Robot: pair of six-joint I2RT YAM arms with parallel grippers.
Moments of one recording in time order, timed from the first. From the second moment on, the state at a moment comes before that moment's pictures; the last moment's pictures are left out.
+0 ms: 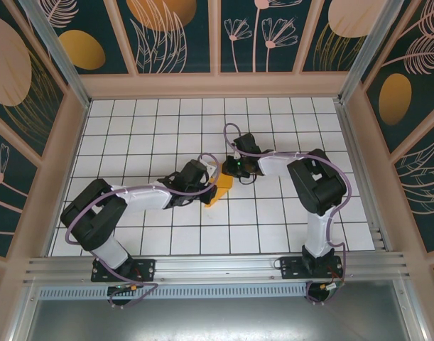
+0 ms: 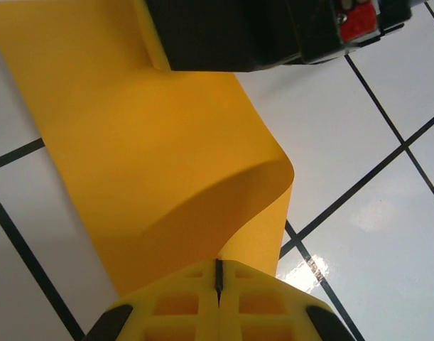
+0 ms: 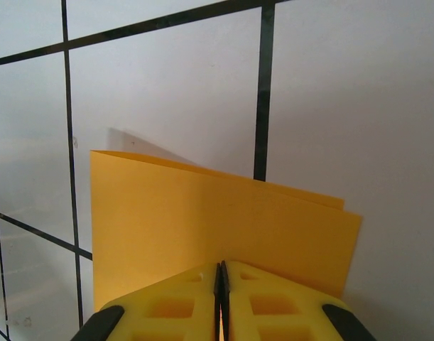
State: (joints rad) left arm -0.77 1.63 0.76 0.03 0.14 -0.35; right arm 0.56 1.94 1.09 -0.12 -0.31 0.65
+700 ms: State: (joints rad) left arm -0.76 1.68 0.80 0.01 0.12 -0.37; right arm 0.56 1.94 1.08 -0.11 -0.31 0.64
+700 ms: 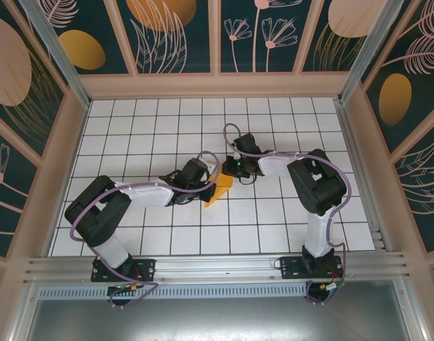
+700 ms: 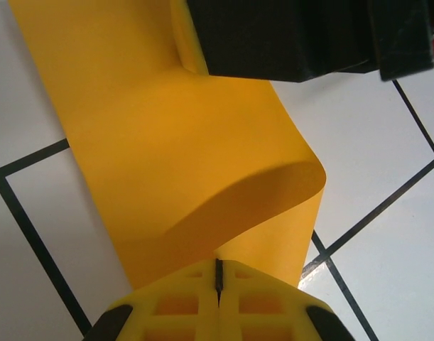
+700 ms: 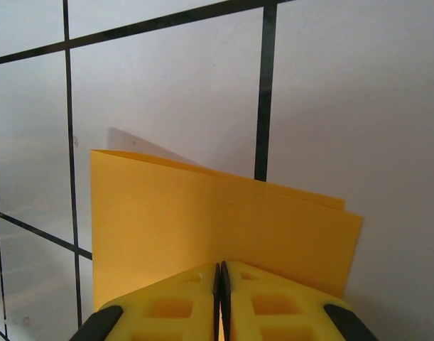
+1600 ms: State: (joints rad) left arm -0.75 1.74 0.82 0.00 0.08 -0.37; right arm 0.56 1.94 1.07 -0.08 -0.31 0.64
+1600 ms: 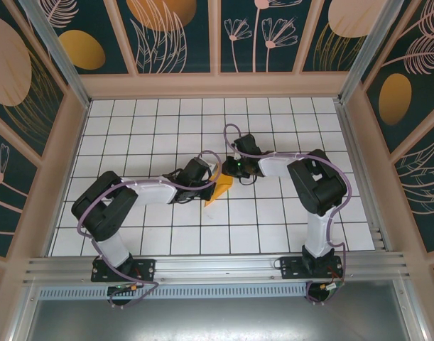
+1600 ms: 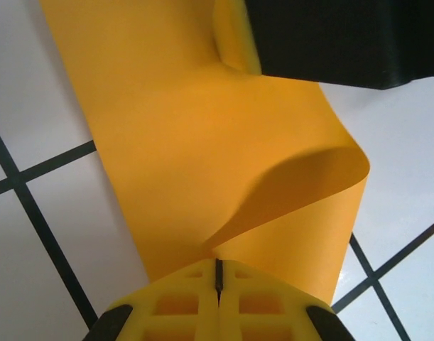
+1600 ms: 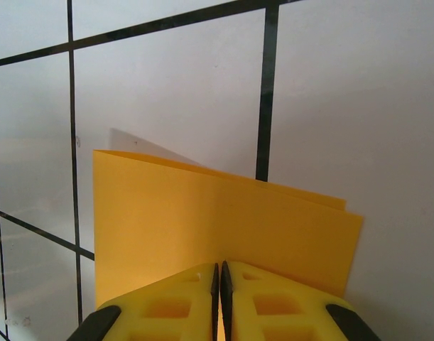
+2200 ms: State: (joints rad) left arm -0.75 1.75 0.82 0.00 0.07 -0.37; right arm 0.56 1.94 1.06 -0.08 -0.31 0.65
